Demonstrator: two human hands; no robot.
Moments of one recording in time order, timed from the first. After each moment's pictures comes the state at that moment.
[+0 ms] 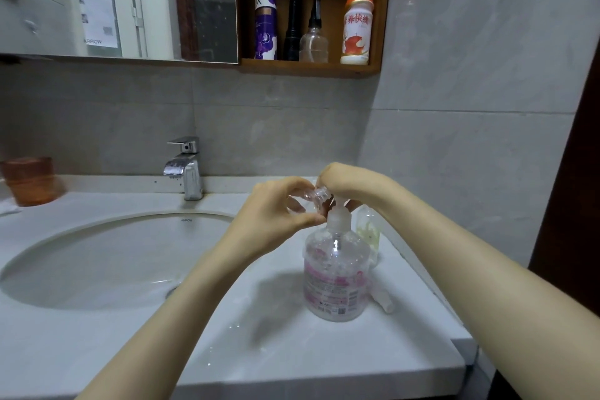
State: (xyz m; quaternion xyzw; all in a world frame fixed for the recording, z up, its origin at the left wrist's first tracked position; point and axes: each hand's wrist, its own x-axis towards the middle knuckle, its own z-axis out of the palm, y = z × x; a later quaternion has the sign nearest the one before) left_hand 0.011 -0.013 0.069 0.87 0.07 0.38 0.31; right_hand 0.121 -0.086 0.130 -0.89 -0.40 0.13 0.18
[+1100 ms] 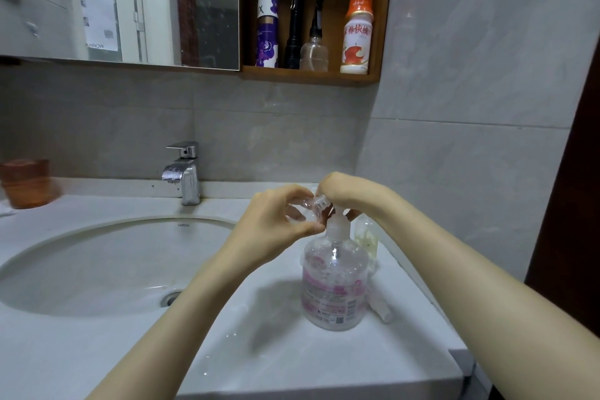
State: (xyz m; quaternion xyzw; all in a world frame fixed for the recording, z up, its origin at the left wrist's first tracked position) left_hand 0.010 -0.014 0.068 0.86 0.07 0.38 0.32; right_hand 0.125 -0.081 0.129 -0.89 -0.39 0.13 0.18
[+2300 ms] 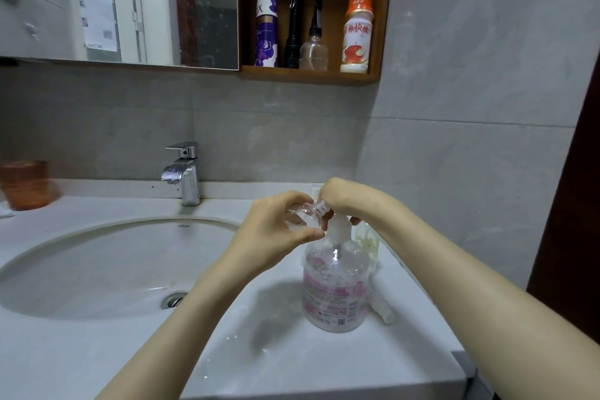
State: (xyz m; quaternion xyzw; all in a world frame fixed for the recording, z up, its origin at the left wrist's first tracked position) left_hand 0.014 -0.012 0.061 0.86 0.10 0.38 0.32; right_hand 0.125 -0.082 0.124 -0.89 -0.42 0.10 0.12
